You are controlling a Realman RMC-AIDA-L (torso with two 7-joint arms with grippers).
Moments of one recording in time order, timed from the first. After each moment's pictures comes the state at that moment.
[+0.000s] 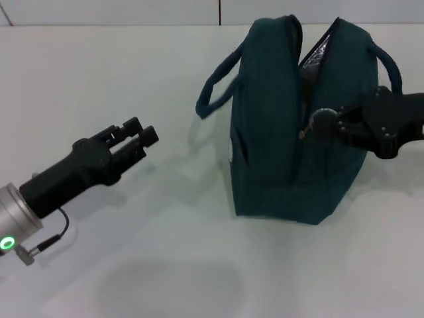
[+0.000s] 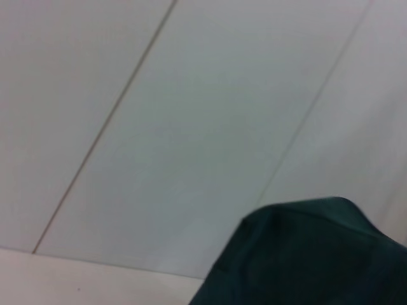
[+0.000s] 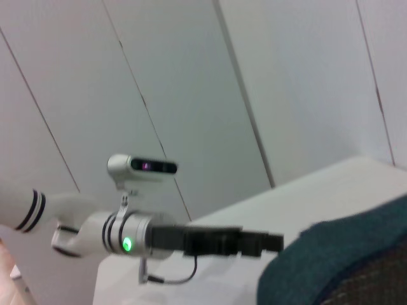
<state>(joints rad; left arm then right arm) -0.31 -2.08 0.80 0.32 1.43 1.56 -1.18 0.59 1.99 -0.91 -0.87 -1.82 -1.76 1.65</state>
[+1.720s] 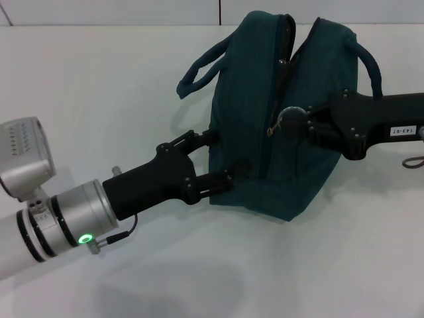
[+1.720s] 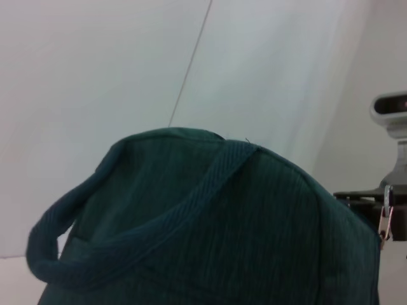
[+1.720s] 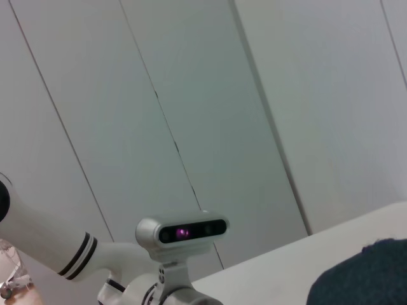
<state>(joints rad) -0.51 -2.10 0.97 0.08 1.39 1.52 -0.89 0.65 2.02 -0.92 -0.70 -1.75 -1.74 1.55</state>
